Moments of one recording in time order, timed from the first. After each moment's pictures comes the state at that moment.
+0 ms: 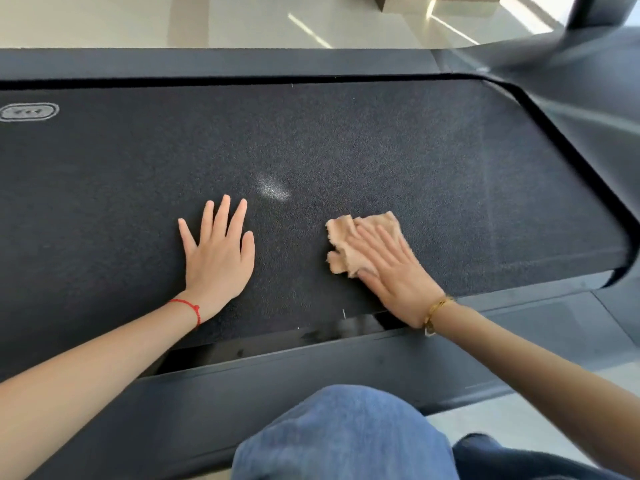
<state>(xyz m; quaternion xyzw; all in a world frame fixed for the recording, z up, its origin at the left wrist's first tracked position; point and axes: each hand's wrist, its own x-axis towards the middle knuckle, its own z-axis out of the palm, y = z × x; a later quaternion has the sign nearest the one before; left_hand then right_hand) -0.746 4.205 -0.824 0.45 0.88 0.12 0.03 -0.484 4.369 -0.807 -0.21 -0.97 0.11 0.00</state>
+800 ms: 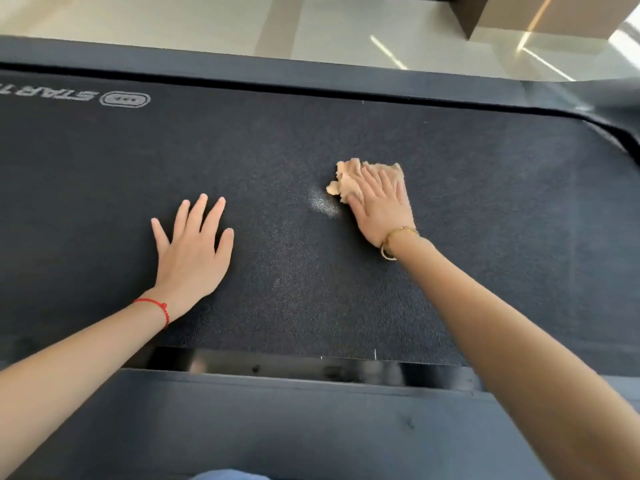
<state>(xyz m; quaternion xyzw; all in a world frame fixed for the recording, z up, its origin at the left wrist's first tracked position) -0.802 4.156 -0.823 0.32 0.94 0.11 0.02 -0.661 4.441 -0.812 -0.27 -0.96 0.07 0.03</state>
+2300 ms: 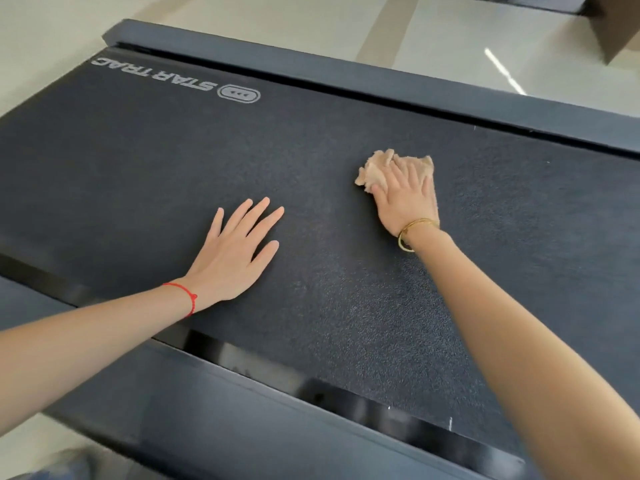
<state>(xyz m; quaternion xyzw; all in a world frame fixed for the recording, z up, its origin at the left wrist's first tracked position) -0.845 4.096 -0.817 0.38 0.92 0.07 0.05 -0.795 4.412 -0.818 -0.19 -0.98 0.06 0.05</state>
